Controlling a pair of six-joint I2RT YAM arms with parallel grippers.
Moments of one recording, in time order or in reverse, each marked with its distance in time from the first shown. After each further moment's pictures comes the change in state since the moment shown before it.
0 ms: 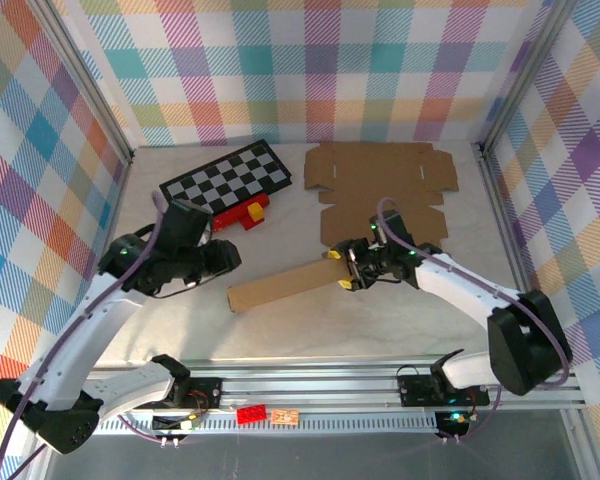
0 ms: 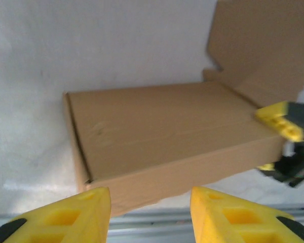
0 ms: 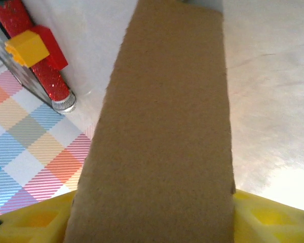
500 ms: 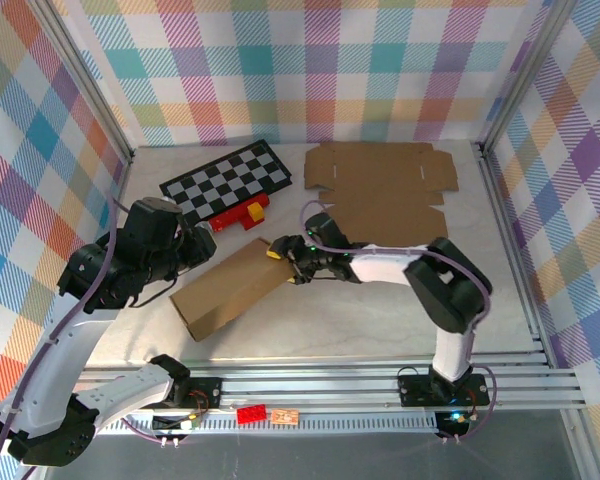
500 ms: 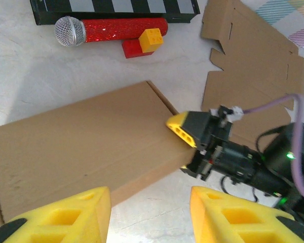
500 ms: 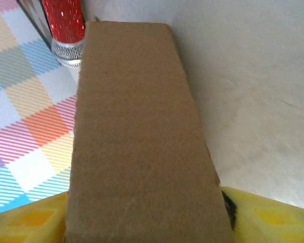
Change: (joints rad) left arm 0.018 -0.063 0.108 -0.067 -0.173 0.001; right arm 0.235 0.498 0.234 0.488 0.058 -0.066
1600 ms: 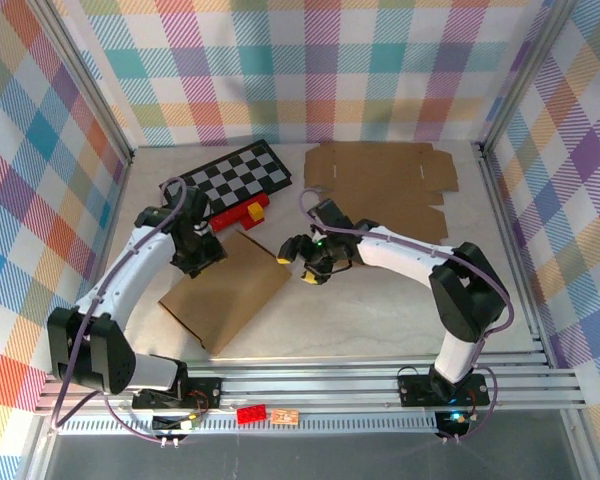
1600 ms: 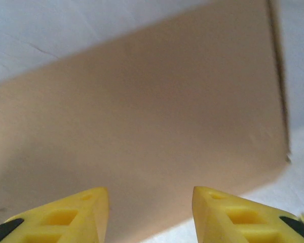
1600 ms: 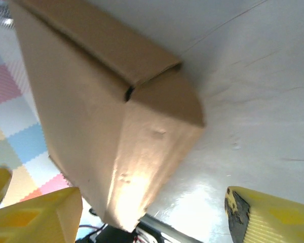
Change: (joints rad) left arm 0.324 0.401 -0.277 0.189 0.216 0.104; right arm -0.024 -0.129 0.171 -0.640 -0.006 -0.357
